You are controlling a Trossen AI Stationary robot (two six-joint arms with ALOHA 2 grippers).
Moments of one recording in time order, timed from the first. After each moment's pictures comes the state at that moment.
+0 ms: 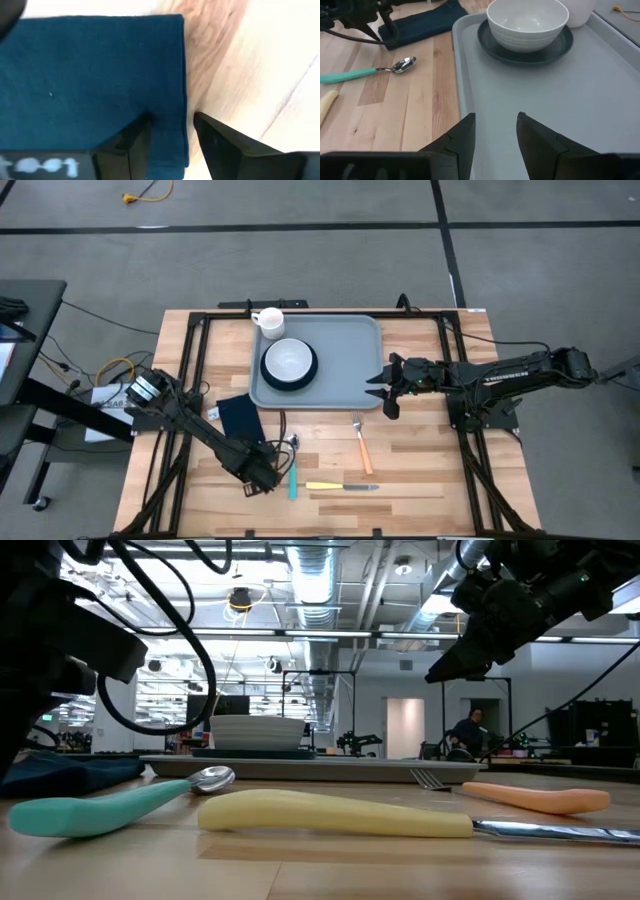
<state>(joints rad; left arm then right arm) -0.61 1.88 1.05 -0.83 0.02 -0.93 -0.05 1.05 0.46 0.05 0.05 0.05</state>
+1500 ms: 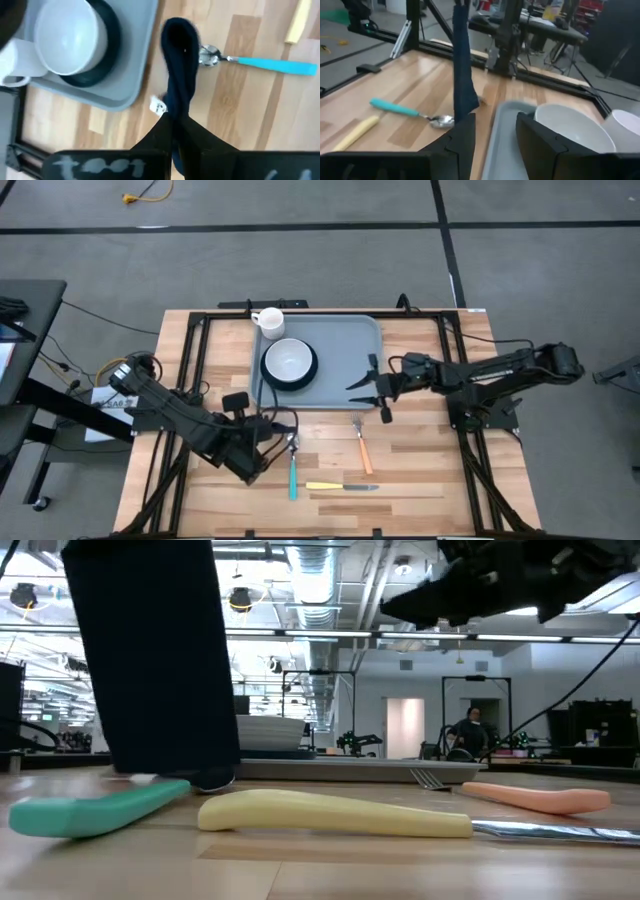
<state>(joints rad) -0.60 1.65 1.69 -1.57 -0.43 -0.78 -0.05 1.23 0.52 0.50 -0.24 -0.32</state>
